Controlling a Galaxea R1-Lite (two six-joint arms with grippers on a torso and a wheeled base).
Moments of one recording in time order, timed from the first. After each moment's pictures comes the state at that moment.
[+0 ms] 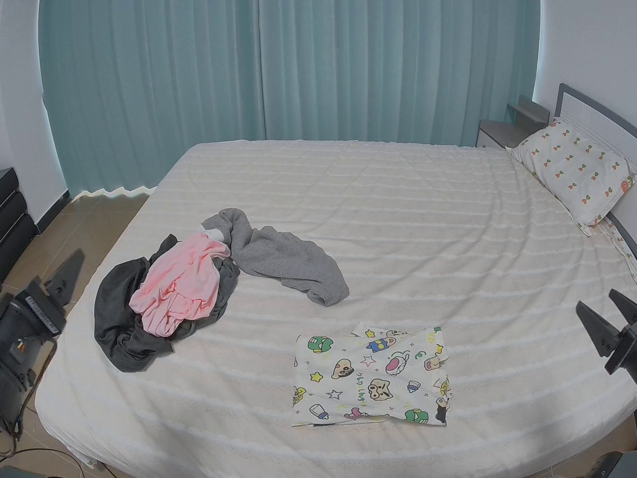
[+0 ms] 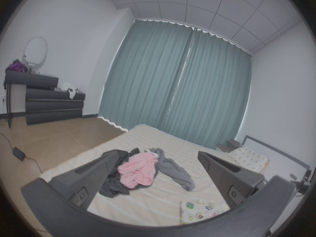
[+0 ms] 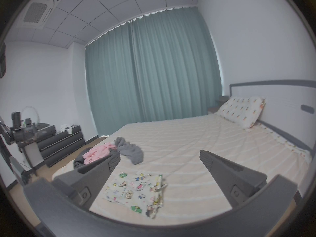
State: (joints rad) left arm -0.49 0.88 -0.31 -0.56 0.67 -0.33; right arm 0.34 0.76 -0.17 -0.52 -0.22 0.13
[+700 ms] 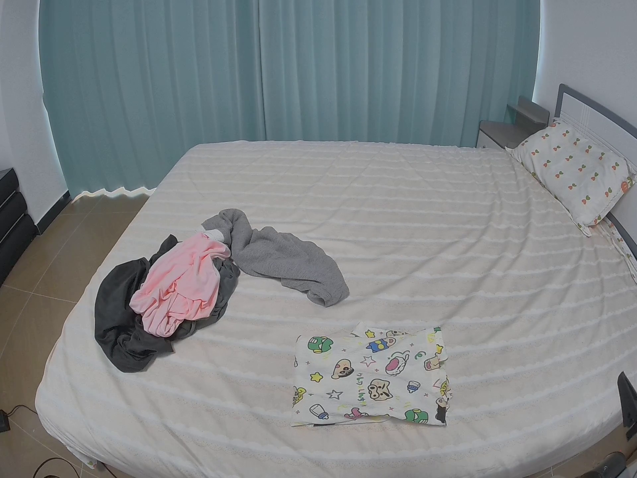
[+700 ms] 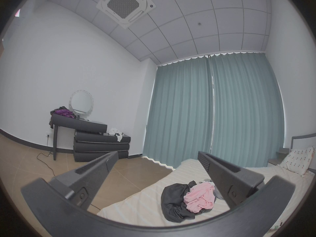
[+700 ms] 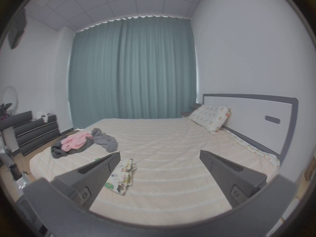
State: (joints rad) left arm -0.03 0.12 -0.28 -0.18 0.66 0.00; right arm 0.01 0.14 -0.25 0.15 -0.02 -0.02
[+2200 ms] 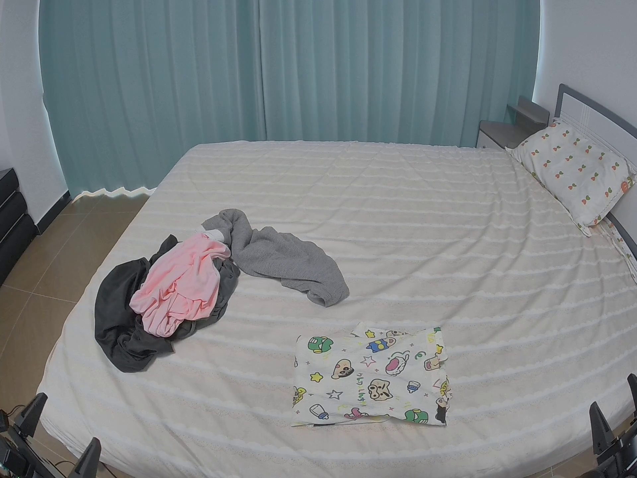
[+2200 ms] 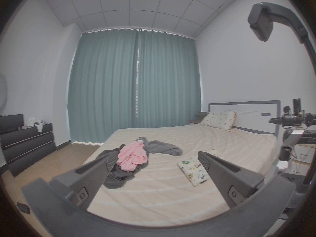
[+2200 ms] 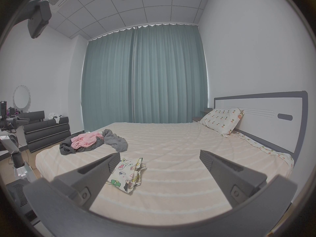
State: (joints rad) left arm 0.01 0.01 -0.02 -0.04 -0.28 0.01; right arm 0.00 0.01 -0.02 0.00 0.04 0.00
